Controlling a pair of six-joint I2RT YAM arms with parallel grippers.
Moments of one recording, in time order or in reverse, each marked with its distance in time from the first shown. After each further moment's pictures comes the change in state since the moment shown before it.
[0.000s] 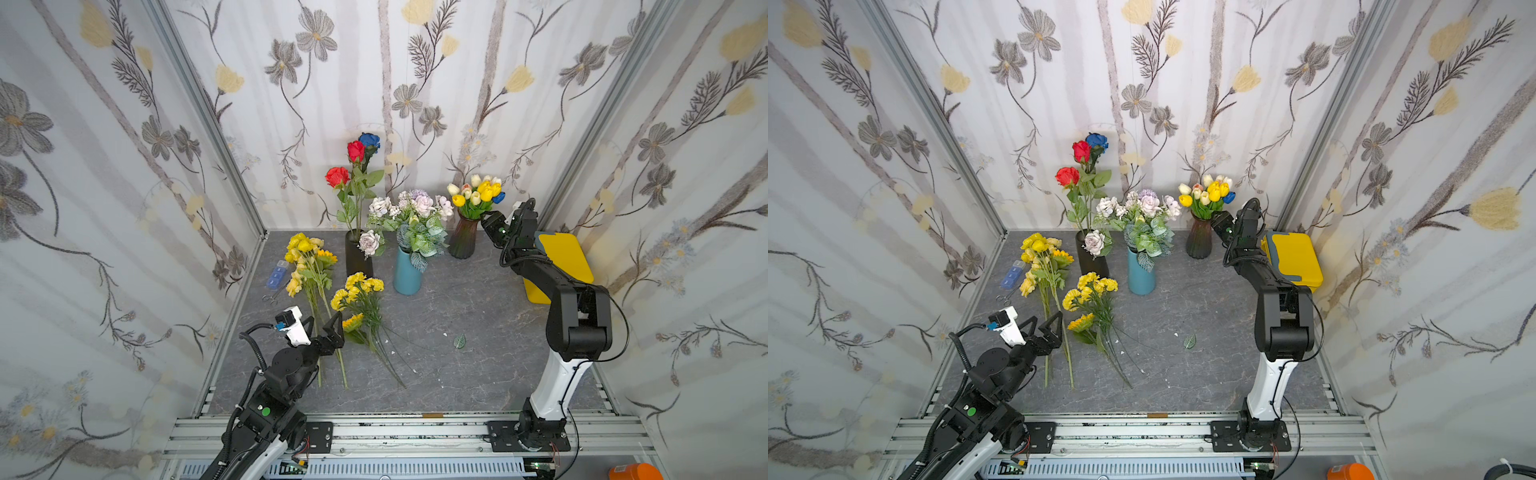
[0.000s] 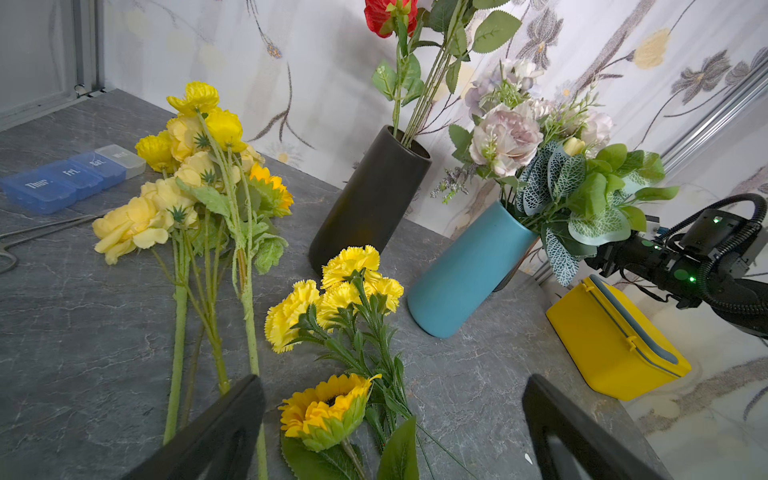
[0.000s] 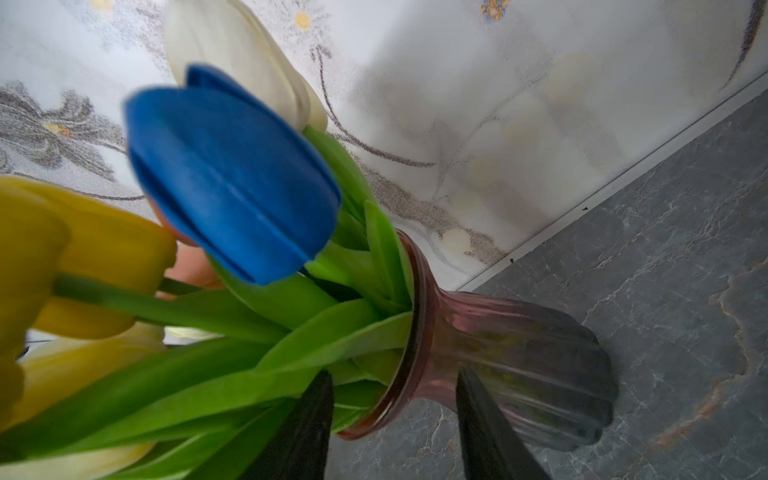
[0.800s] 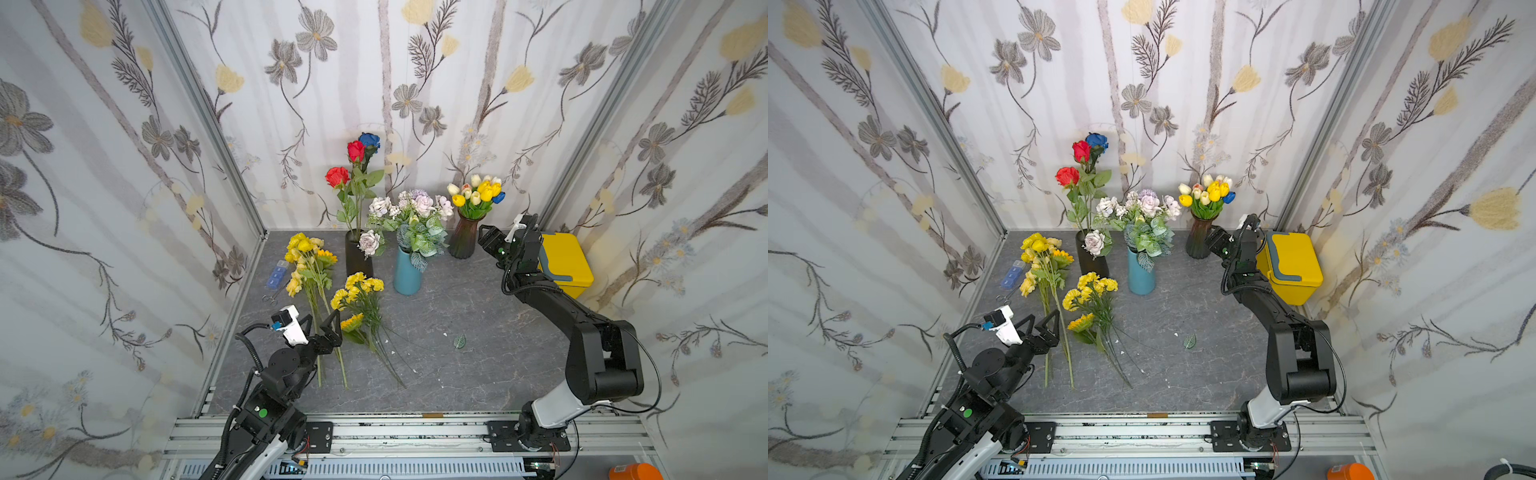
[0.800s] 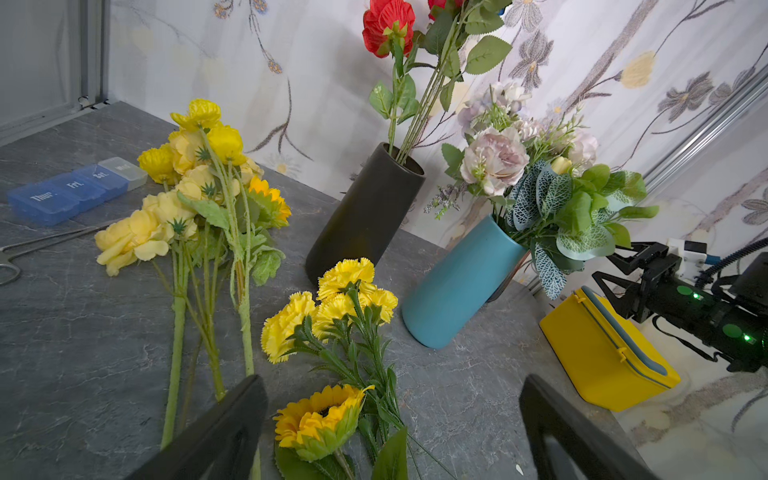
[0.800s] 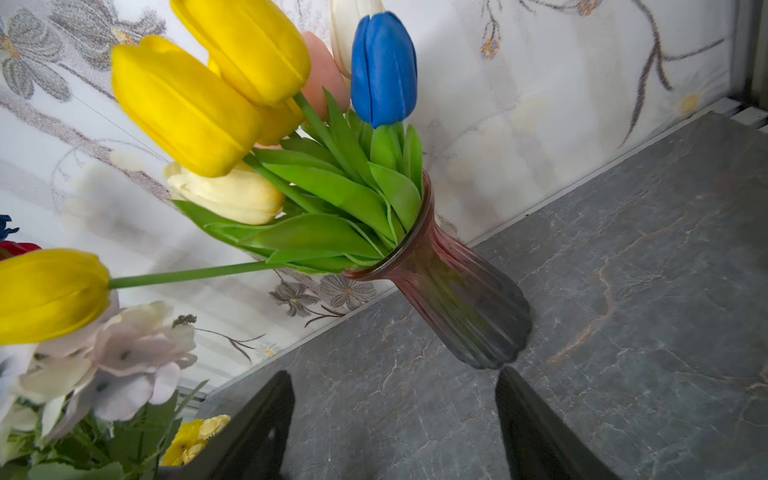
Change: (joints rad) left arm -0.002 -0.013 0.024 -0.018 -0.008 -0.008; right arm 0.071 -0.304 -0.349 0.067 0.171 -0.192
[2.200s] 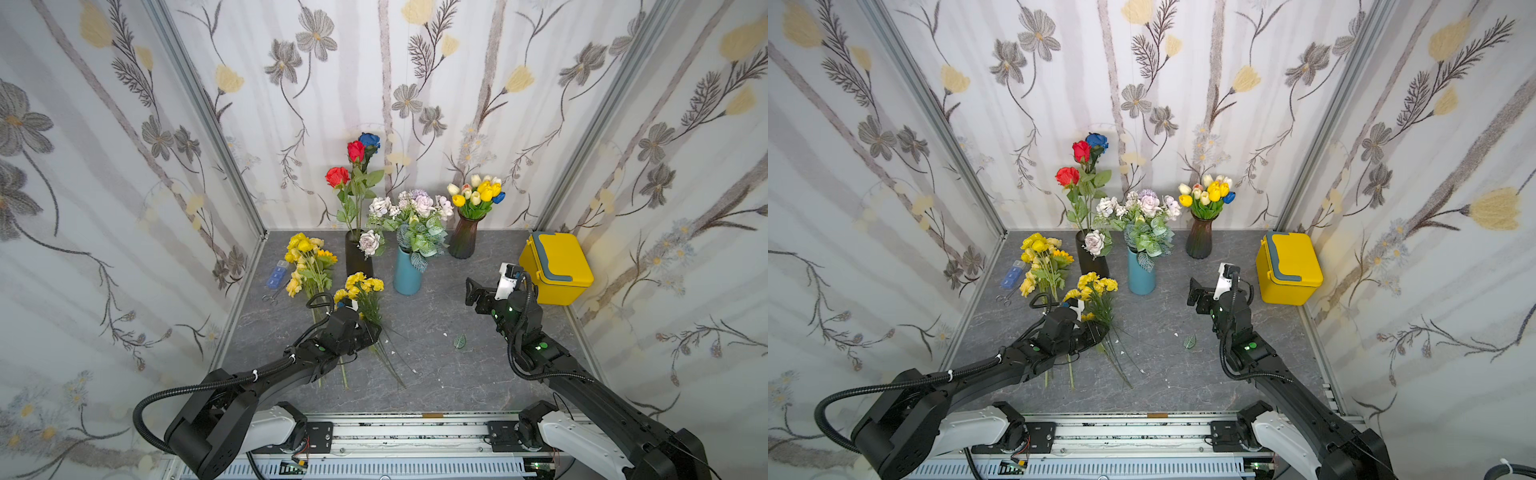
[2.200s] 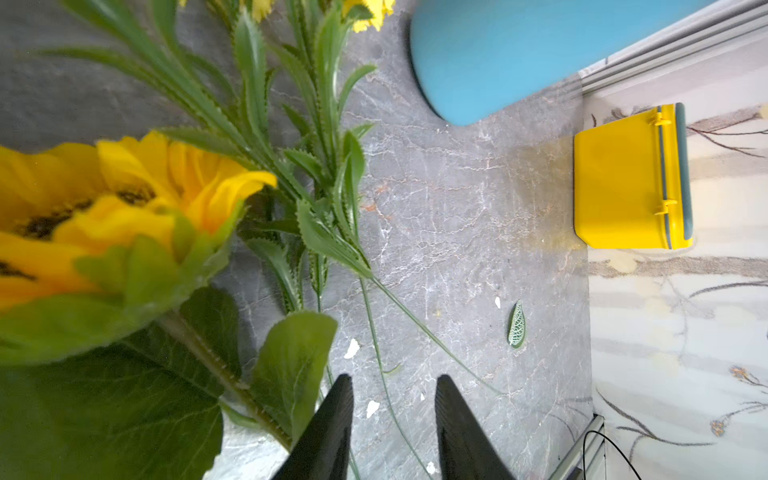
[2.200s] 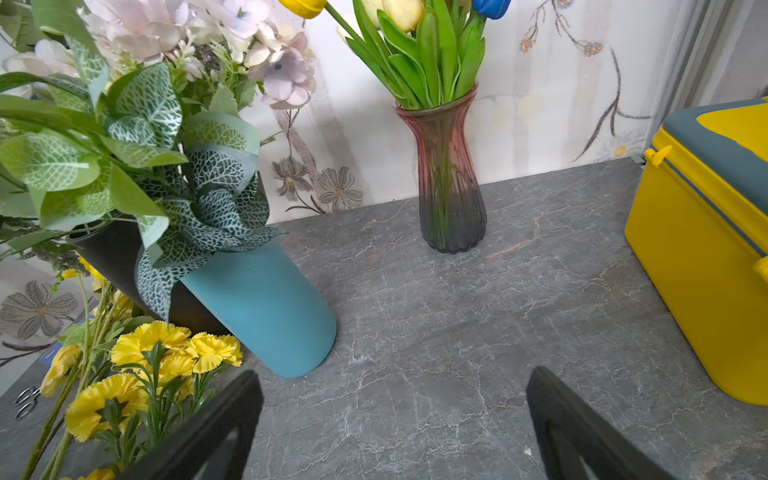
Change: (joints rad) left arm -0.066 0.978 0.185 0.239 0.435 -0.351; right arm 0.338 -0.688 -0.550 -0.148 0.319 -0.359
